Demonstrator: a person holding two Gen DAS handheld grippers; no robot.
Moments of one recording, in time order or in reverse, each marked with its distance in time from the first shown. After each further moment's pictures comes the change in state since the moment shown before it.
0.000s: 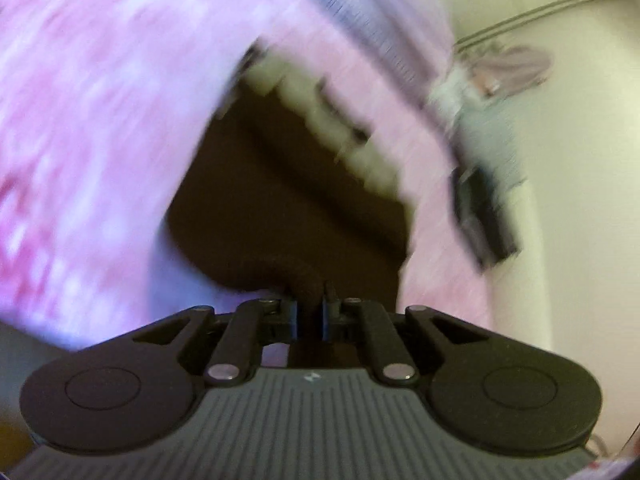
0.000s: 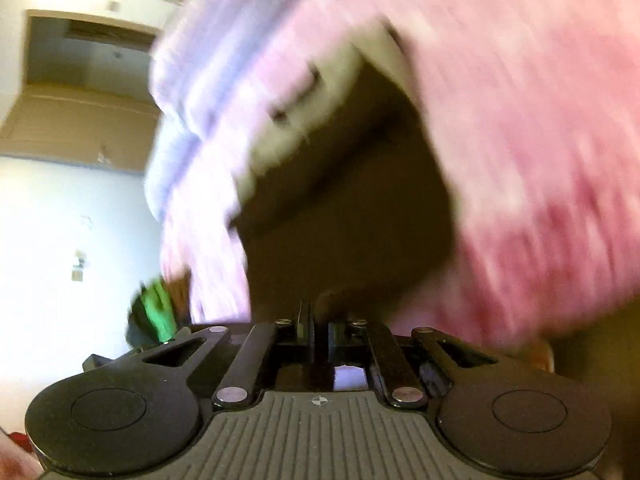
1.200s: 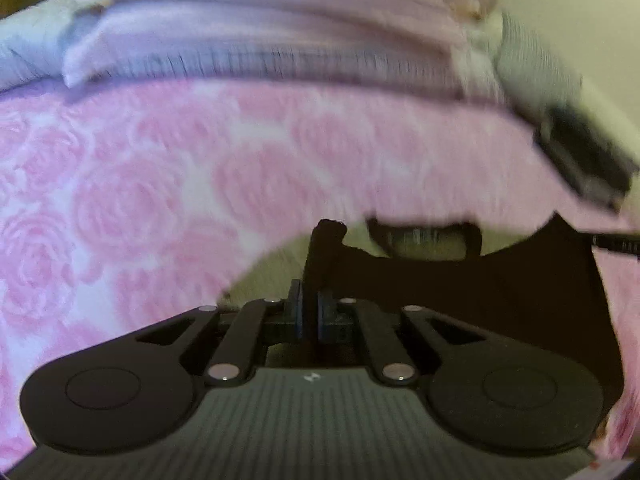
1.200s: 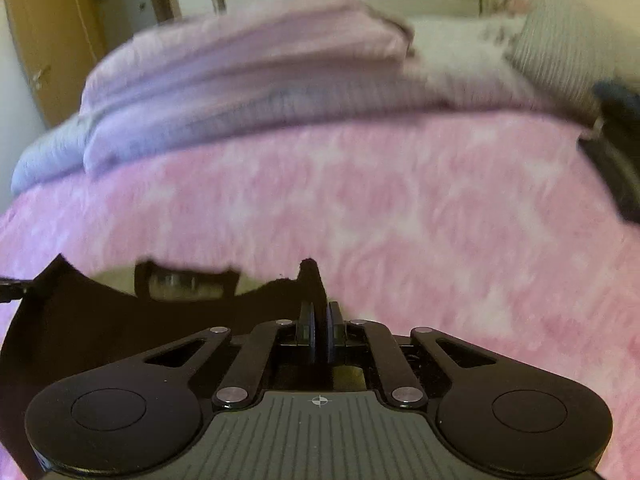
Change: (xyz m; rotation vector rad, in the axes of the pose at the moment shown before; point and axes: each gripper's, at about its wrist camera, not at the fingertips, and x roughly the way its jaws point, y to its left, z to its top) left arm 0.205 -0.023 0.193 0.631 -0.121 0.281; right arm 0.176 0.029 0.163 -0.642 -0.355 -0.482
